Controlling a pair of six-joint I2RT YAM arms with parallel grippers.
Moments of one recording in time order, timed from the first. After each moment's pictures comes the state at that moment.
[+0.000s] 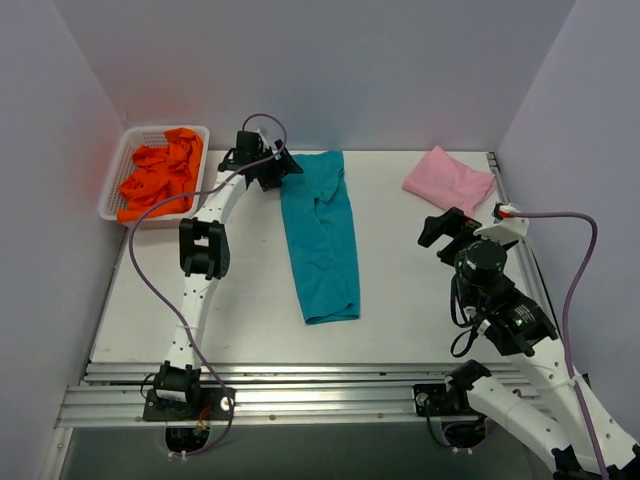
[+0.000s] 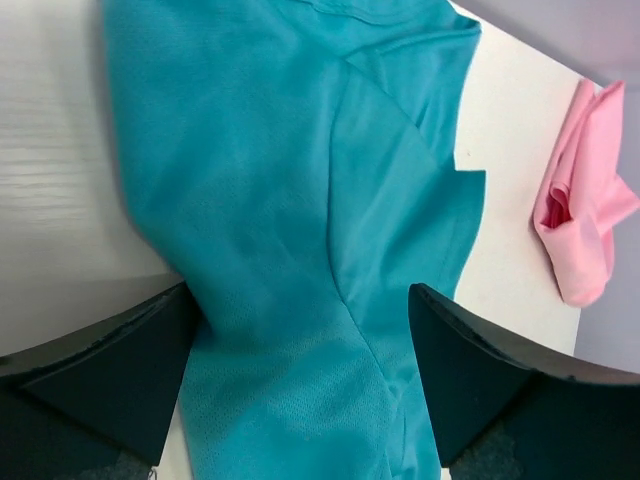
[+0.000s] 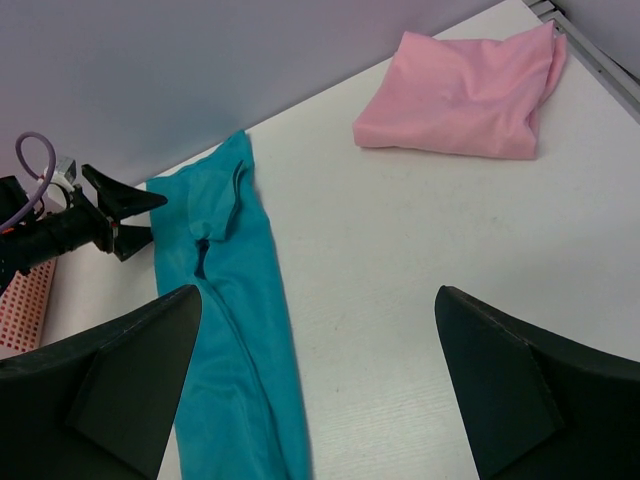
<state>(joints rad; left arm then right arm) -0.21 2.79 2.64 -0.50 0.38 -0.70 0.52 0.69 0.85 -0.41 0.62 0.57</state>
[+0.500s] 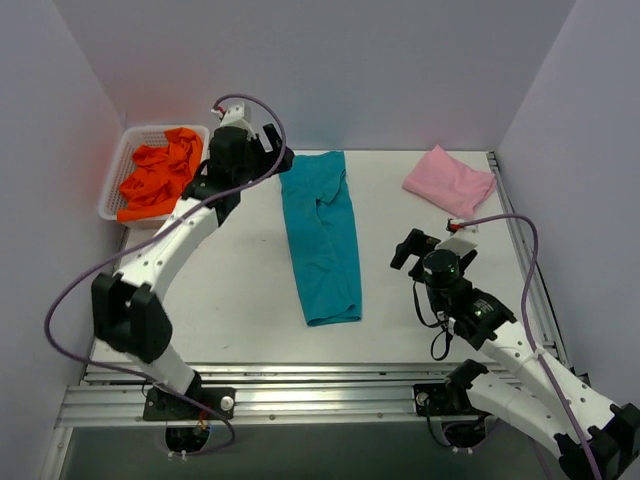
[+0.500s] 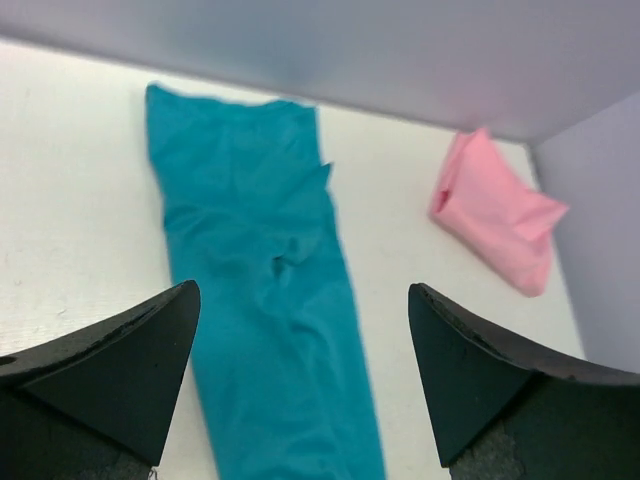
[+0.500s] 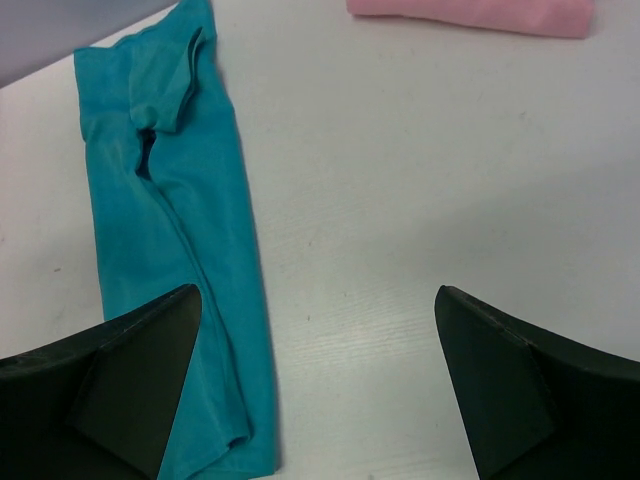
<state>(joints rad) -0.34 1.77 1.59 -0.21 0.00 -0.54 0.59 0.77 0.64 -0.32 0.60 0.63</state>
